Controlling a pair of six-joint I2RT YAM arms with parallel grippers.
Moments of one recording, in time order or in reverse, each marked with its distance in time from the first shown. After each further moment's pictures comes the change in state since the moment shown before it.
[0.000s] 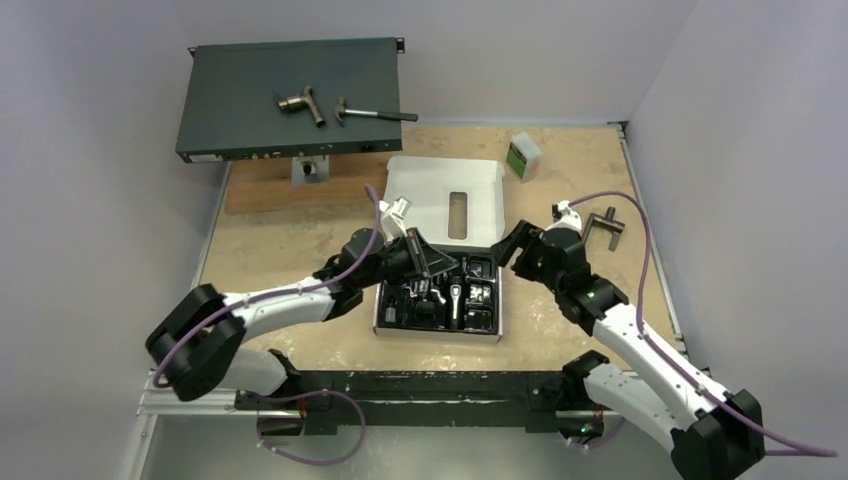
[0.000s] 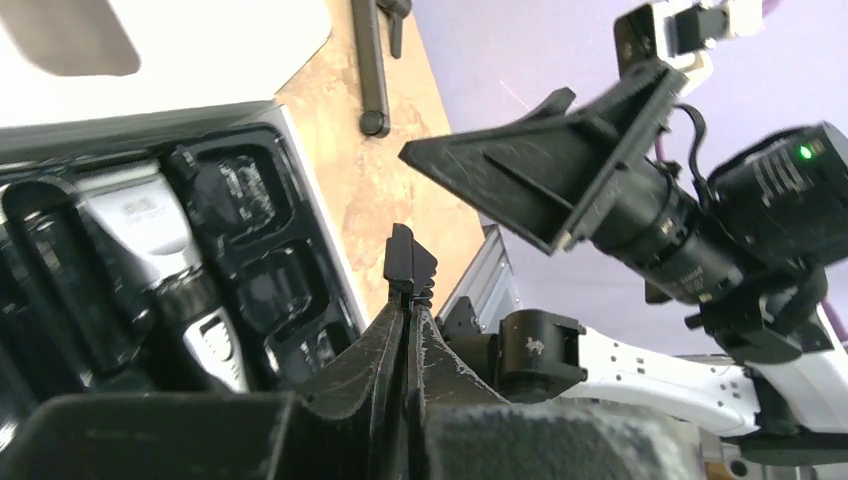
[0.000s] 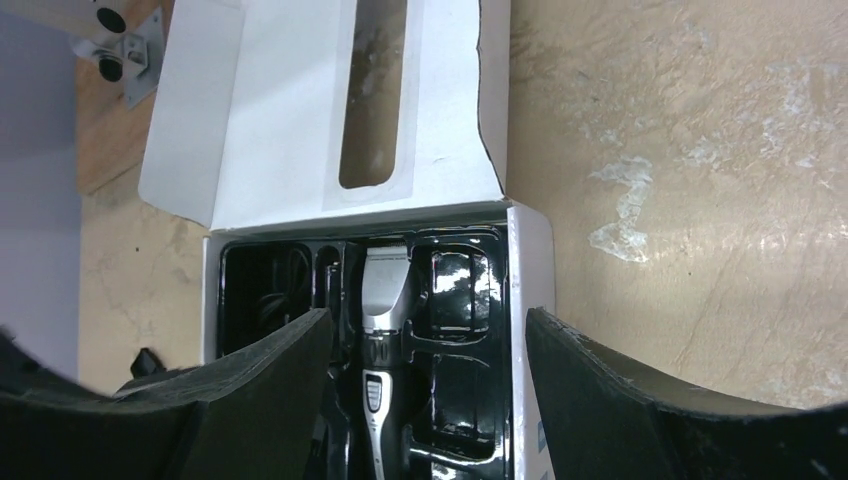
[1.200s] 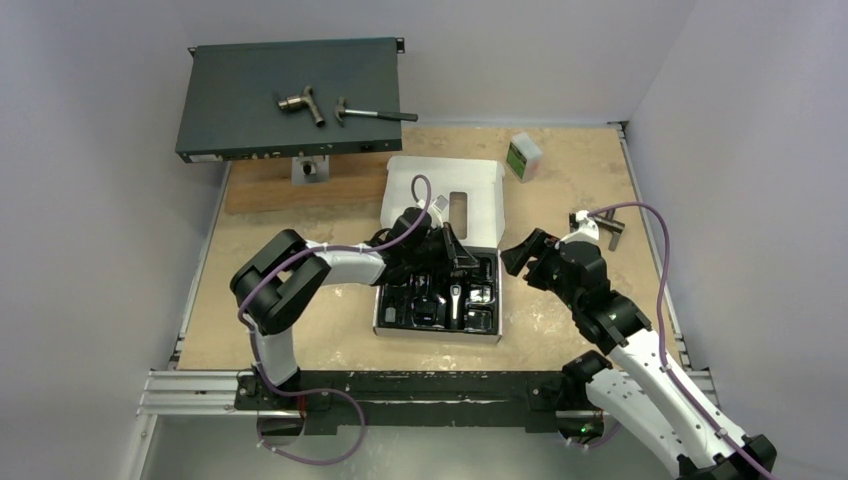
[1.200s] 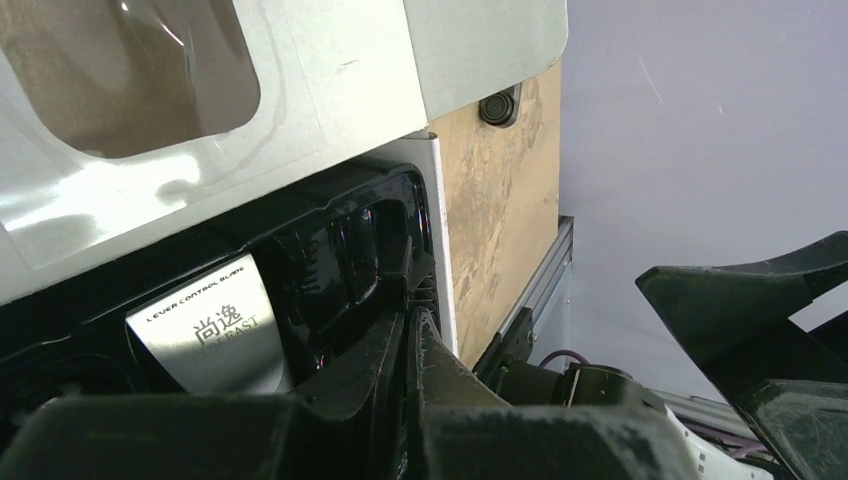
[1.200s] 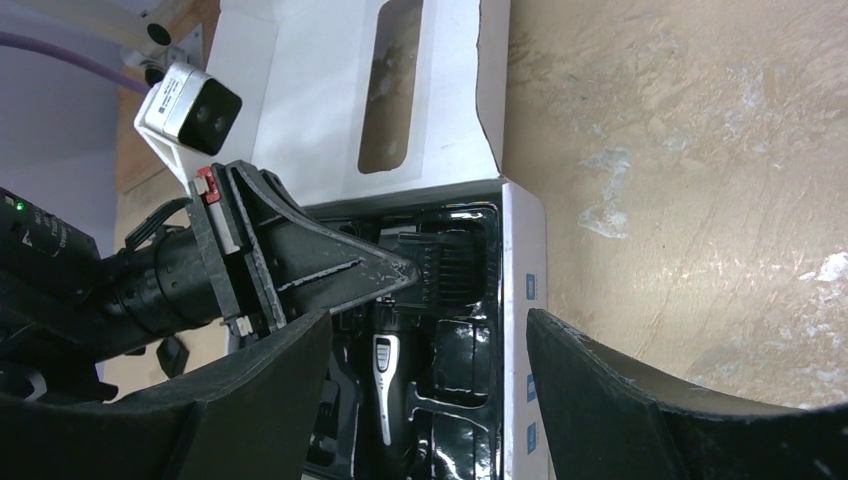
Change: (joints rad) left arm 0.023 0.550 0.370 -0.111 0.121 -0.047; right arm -0.003 -0.230 0.001 -0.162 0.007 -0.008
